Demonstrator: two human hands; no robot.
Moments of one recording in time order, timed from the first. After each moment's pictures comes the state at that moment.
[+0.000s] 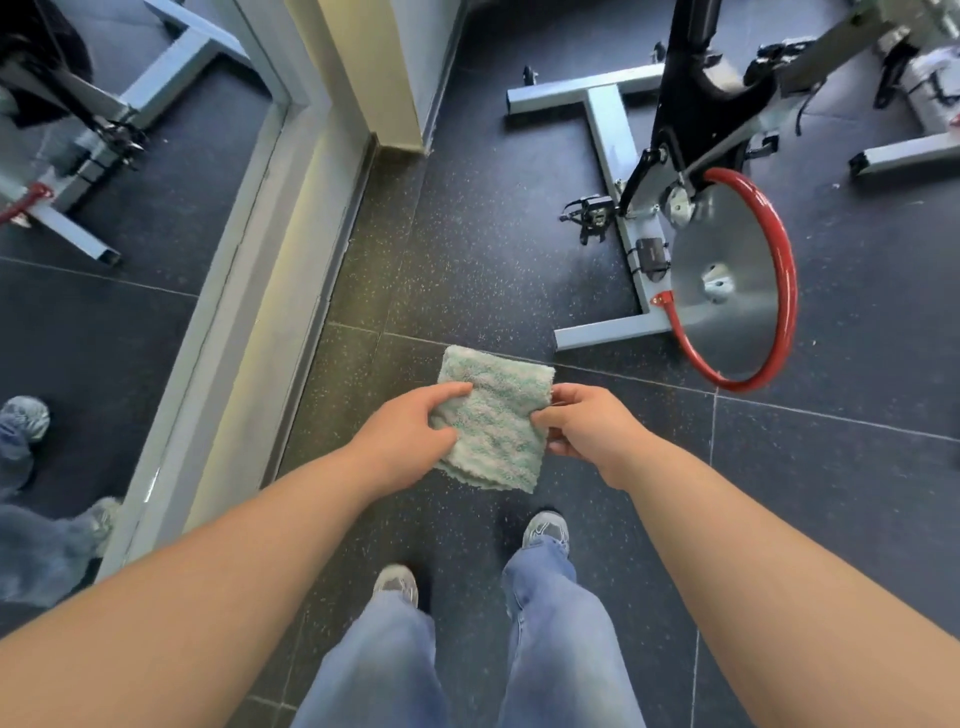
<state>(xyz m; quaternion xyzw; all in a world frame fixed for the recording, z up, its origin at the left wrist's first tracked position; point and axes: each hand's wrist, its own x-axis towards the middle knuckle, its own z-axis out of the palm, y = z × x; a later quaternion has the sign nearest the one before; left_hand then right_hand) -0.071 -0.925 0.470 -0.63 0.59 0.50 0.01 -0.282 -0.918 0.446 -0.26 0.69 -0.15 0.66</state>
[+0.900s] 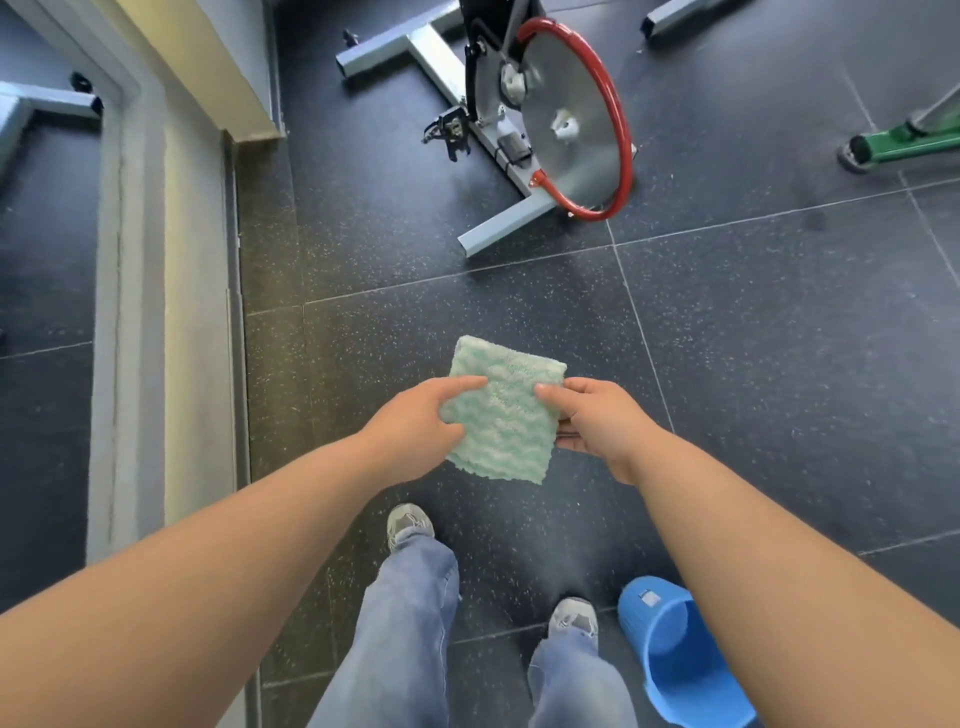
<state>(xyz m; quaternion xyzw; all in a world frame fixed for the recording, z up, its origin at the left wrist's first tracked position) -0.053 -0.669 0.469 -0.47 0.74 0.47 0.14 -0.238 -0.573 0.447 -0.11 0.70 -0.34 0.62</state>
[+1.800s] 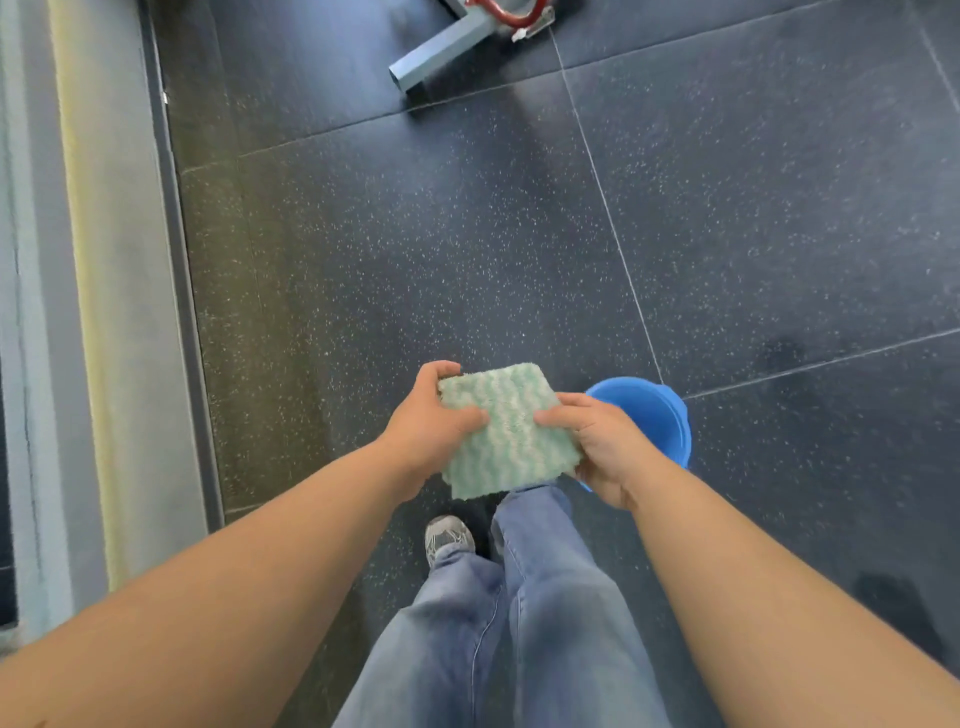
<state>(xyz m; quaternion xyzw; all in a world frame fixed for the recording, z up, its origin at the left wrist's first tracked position) -0.047 -0.261 0.377 -0.61 0.49 0.62 0.05 -0.200 -0.160 0.352 0.06 0.63 -0.41 0.65</state>
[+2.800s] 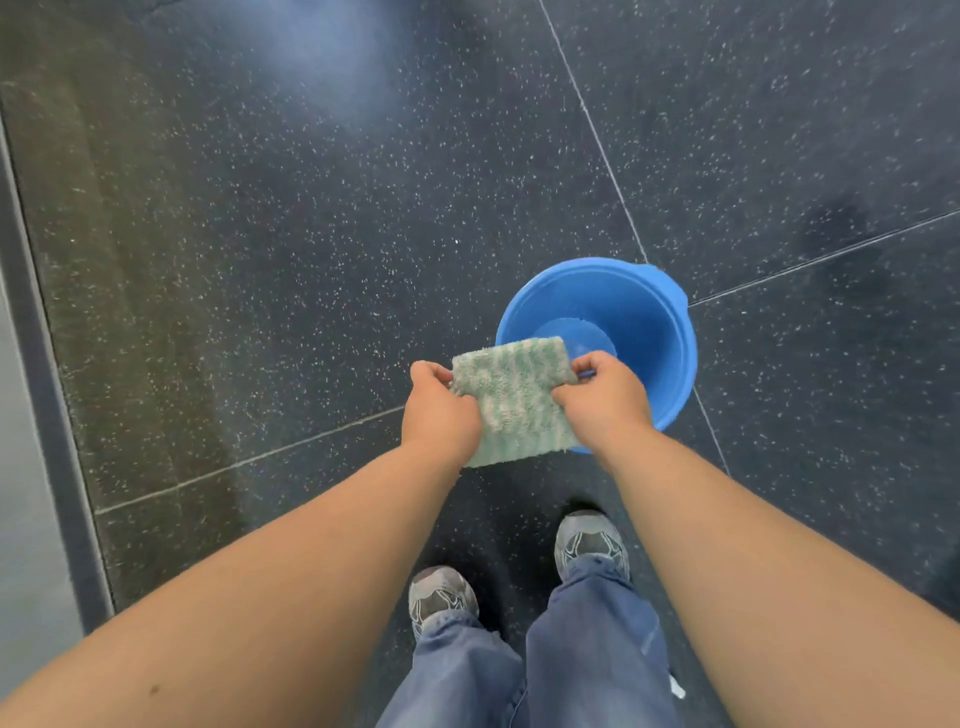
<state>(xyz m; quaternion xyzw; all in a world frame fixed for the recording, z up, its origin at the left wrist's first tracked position) -0.145 -0.103 0.070 -0.70 0.54 0.46 0.07 -0.275 -0.022 0.047 -0.12 0.85 -0.24 0.46</state>
